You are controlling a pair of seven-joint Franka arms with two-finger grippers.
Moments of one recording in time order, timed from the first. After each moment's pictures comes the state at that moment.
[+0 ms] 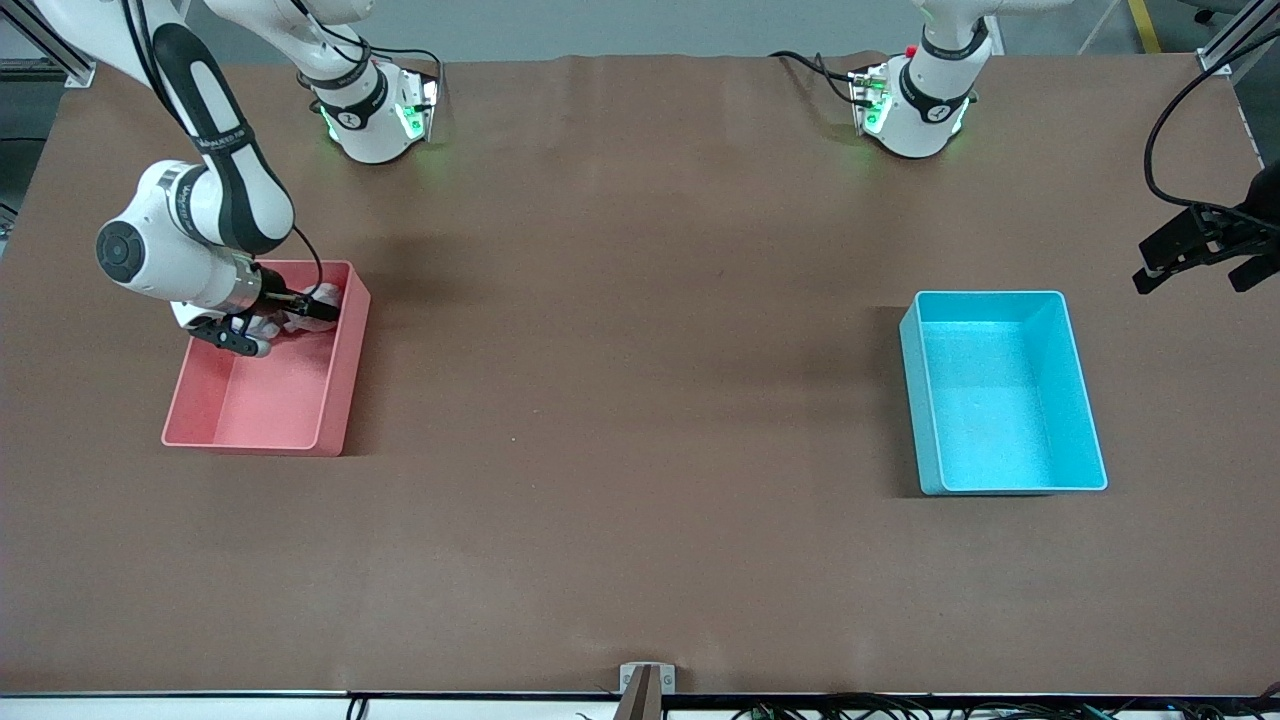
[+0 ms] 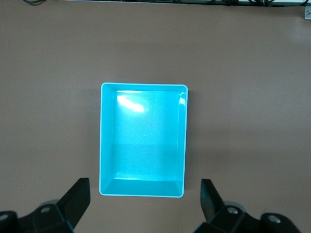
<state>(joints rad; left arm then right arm) -0.02 0.00 0.02 -1.54 -0.02 1.66 -0.02 -0.02 0.13 -0.11 -2.48 0.15 2.36 0.10</state>
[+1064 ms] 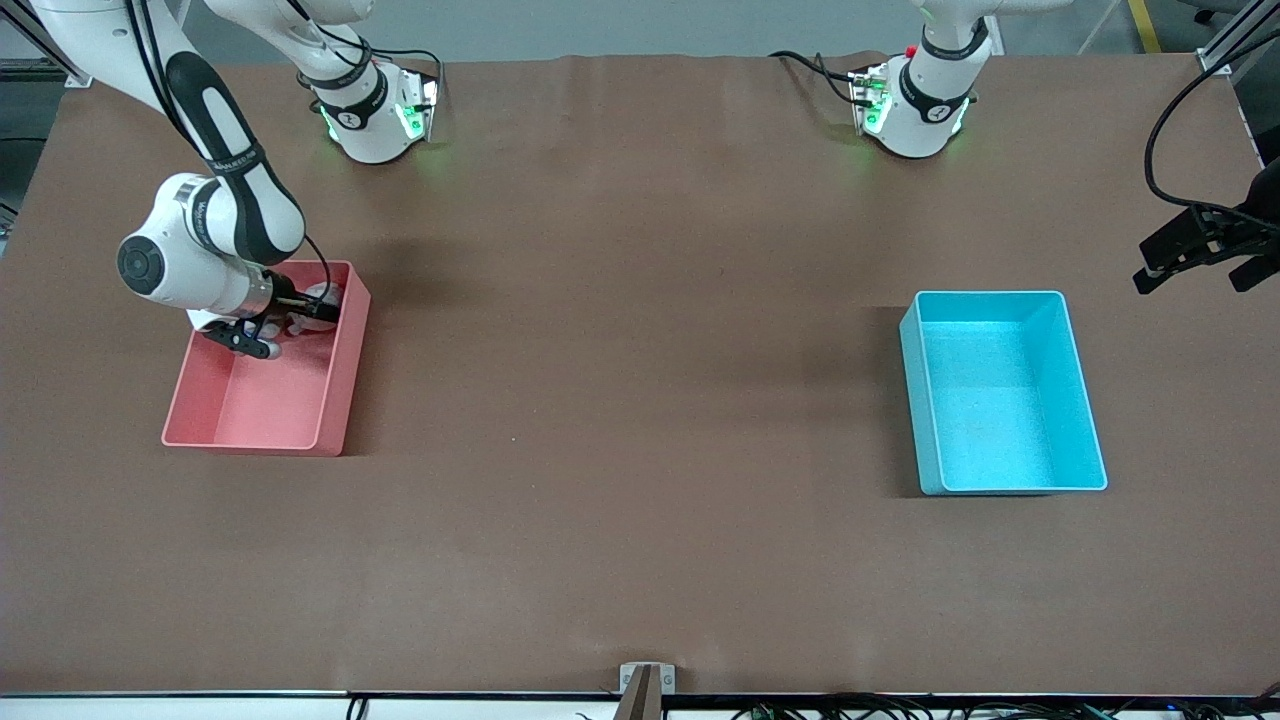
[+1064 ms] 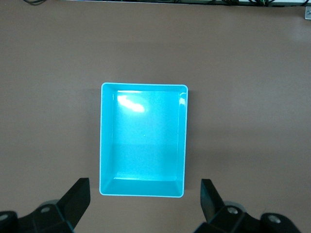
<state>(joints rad) -0.02 0.00 0.02 -1.54 -0.02 1.66 -0.02 -0.02 0.21 -0.11 -2.49 0.15 2.40 0.11</state>
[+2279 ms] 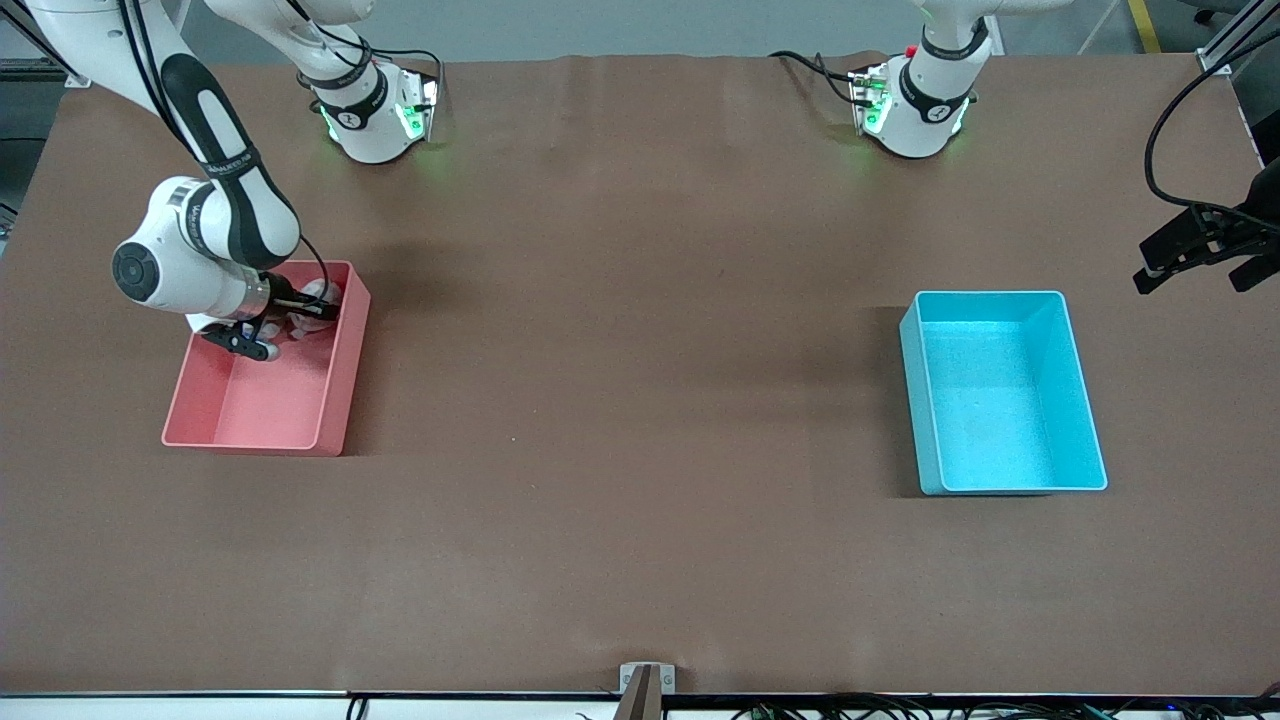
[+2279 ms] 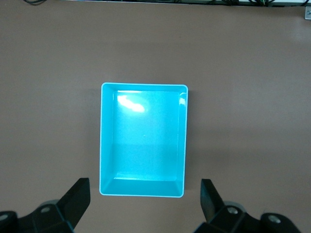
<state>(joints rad) -0.02 0.00 0.02 -1.54 -0.02 1.66 -0.02 -0.03 0.22 -0.12 -2.45 0.16 2.33 0.11</state>
